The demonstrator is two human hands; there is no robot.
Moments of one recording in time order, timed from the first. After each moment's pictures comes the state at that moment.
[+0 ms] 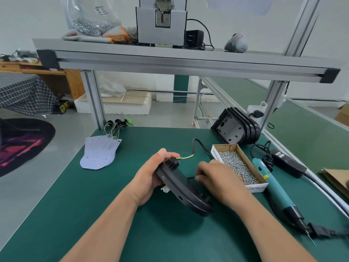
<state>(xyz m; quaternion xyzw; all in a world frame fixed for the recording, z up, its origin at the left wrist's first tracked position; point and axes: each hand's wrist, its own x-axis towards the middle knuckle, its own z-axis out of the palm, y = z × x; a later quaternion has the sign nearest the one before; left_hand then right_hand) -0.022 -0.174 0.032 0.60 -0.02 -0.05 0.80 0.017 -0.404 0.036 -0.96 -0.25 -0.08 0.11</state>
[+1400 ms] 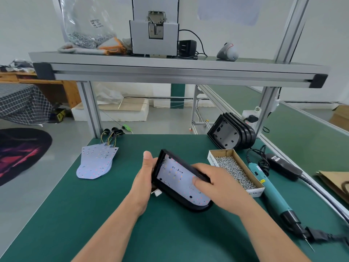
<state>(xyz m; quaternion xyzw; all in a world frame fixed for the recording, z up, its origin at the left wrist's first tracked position) -0.017 -0.178 0.028 0.68 0.00 0.02 0.74 -0.013 -0.408 0.068 -0.90 -0.24 0.01 0.38</state>
